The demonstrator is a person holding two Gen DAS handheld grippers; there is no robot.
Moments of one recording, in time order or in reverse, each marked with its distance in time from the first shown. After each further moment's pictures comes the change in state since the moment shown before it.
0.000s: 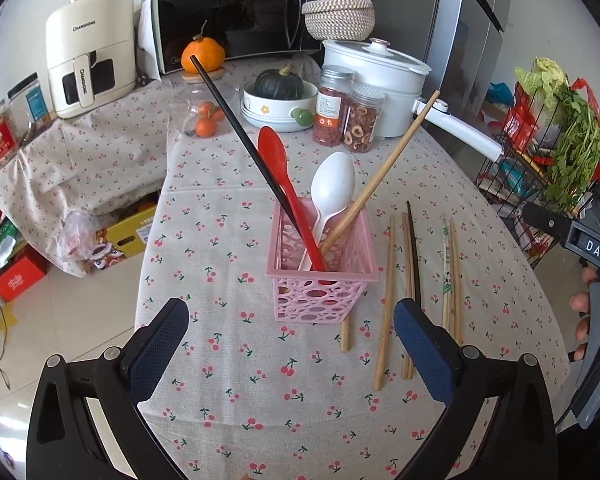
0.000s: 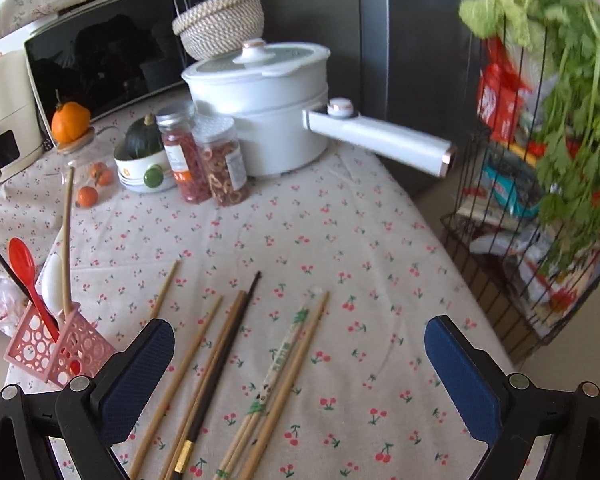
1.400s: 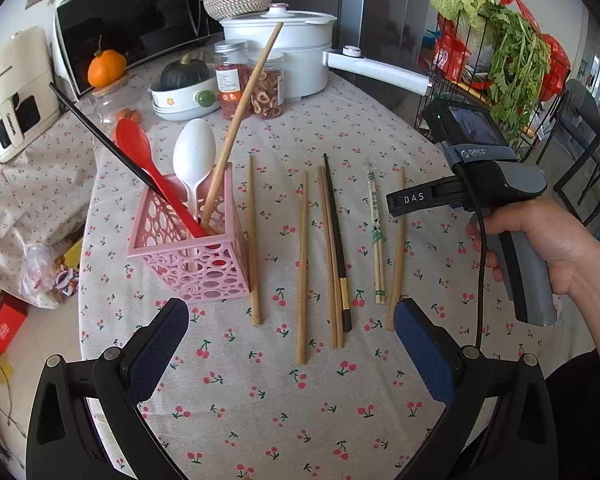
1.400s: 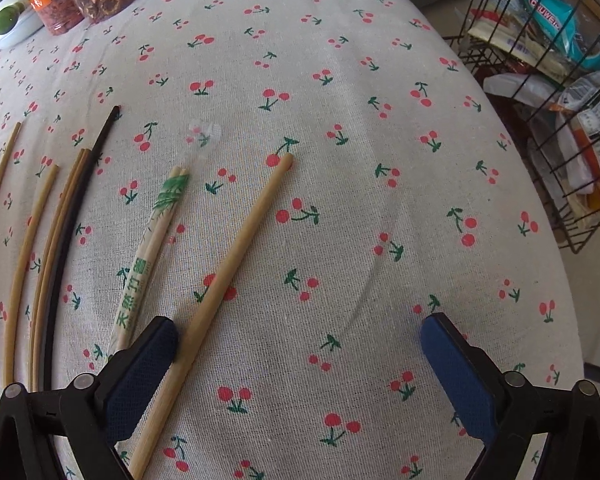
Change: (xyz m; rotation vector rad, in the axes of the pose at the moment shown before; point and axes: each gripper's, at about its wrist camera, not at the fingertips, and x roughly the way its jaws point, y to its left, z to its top) left arm 0.008 -0.083 -0.026 0.237 0.082 -0.096; right arm 0.147 -0.047 -0.031 0.002 0.499 -0.150
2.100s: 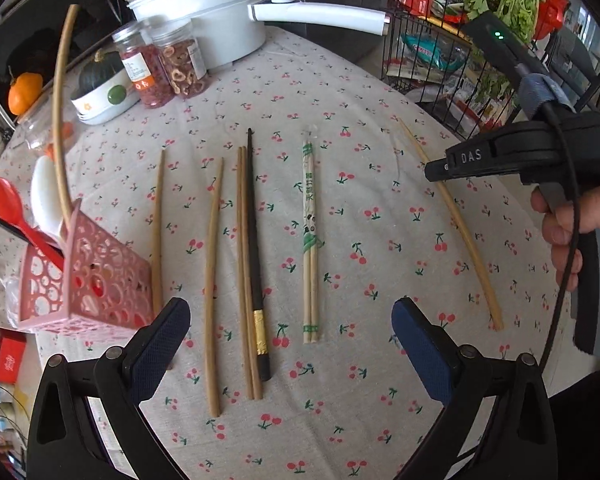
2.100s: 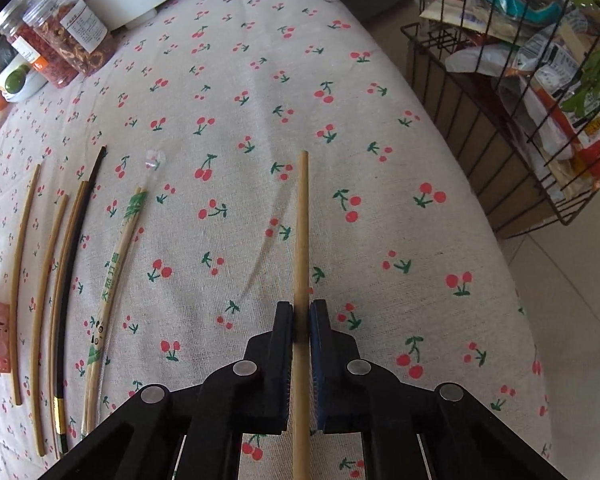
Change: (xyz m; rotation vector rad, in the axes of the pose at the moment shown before) left arm 0.079 -0.080 0.042 0.113 0.177 -0.029; right arm -0.024 -0.070 -0.010 0.104 -0.016 0.161
